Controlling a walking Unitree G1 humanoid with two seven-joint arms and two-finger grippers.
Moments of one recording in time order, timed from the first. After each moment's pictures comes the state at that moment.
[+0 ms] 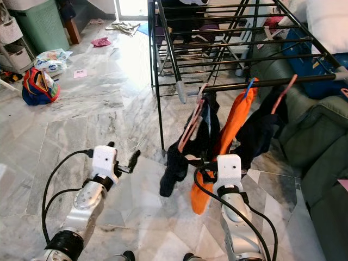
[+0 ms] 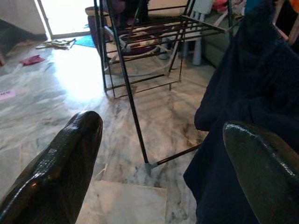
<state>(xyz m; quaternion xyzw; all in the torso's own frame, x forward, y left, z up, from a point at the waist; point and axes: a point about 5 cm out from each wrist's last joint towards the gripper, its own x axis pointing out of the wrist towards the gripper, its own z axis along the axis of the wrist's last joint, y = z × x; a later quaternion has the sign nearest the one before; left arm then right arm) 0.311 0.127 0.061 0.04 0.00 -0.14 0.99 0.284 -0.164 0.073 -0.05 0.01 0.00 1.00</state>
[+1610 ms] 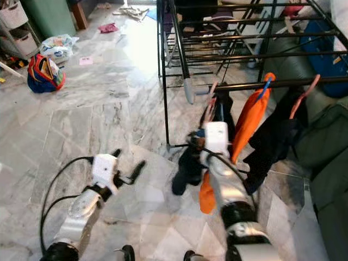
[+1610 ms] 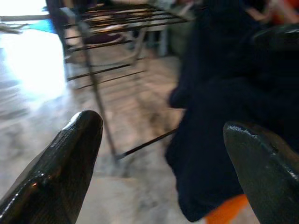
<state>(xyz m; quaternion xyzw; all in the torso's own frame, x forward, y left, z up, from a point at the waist) 0.292 0.119 0.057 0.02 0.00 -0.25 0.97 0.356 -0.152 0.099 -0.02 0.09 0.02 1.00</state>
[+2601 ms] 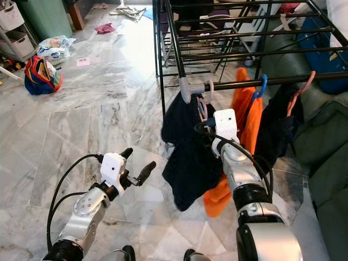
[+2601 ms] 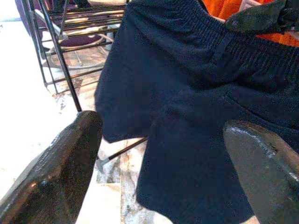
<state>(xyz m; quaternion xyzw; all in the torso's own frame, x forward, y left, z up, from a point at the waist) 0.293 0.109 0.060 0.02 0.00 -0.28 0.96 0.377 -0.169 0.121 -0.06 0.09 0.07 0.99</state>
